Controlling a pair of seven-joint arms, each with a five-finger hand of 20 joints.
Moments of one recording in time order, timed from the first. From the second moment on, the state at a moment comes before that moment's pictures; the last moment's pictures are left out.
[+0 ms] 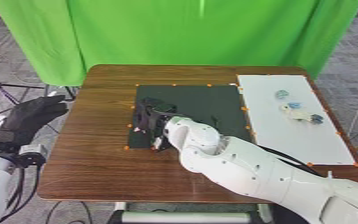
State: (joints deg) left arm 124.1 -48.7 -111.2 -111.6 49.2 -1.0 3.9; right arm -48.7 -70.1 18.3 -85.8 -110.5 5.7 18.7
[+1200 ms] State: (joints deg) left arm 124.1 -48.7 -111.2 -111.7 49.5 -2.0 3.1; right arm -48.5 -66.7 20.5 -90.0 -111.5 -1.1 19.2
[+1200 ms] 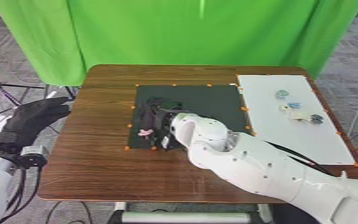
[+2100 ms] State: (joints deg) left arm 127.6 -51.9 -113.6 -113.3 49.5 -1.3 3.0; right arm -73.4 -45.2 65.1 -111.1 -107.4 3.4 21.8
